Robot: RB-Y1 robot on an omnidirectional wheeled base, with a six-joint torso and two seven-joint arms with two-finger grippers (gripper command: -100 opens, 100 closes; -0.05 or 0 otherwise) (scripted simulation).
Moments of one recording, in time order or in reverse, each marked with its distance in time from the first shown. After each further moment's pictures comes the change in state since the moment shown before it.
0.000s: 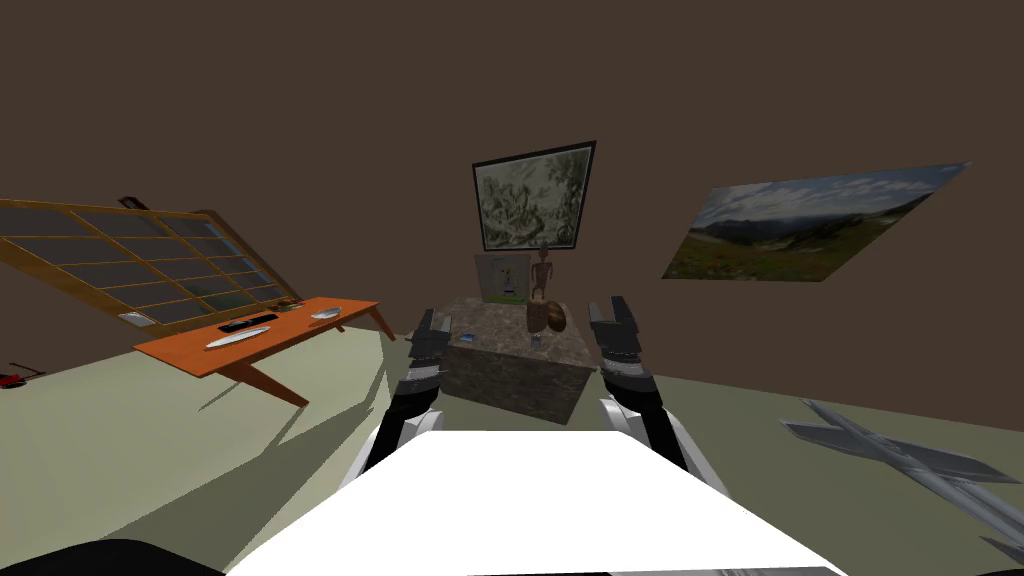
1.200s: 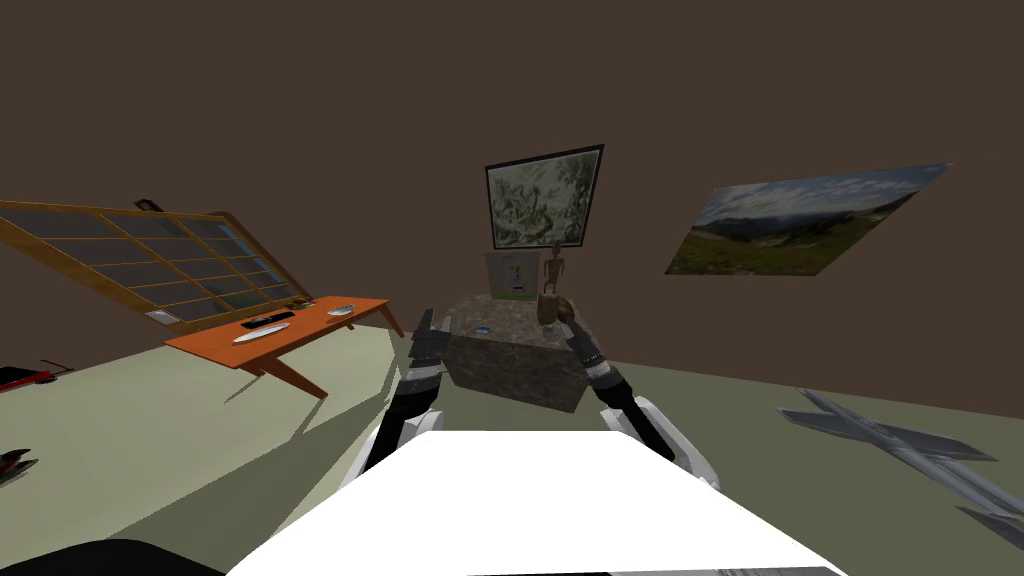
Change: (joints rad) left arm 0.000 0.000 0.000 0.000 0.000 0.000 0.000; right arm -0.068 -0.333 0.149 0.227 0.010 0.113 -0.048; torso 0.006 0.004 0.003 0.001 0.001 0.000
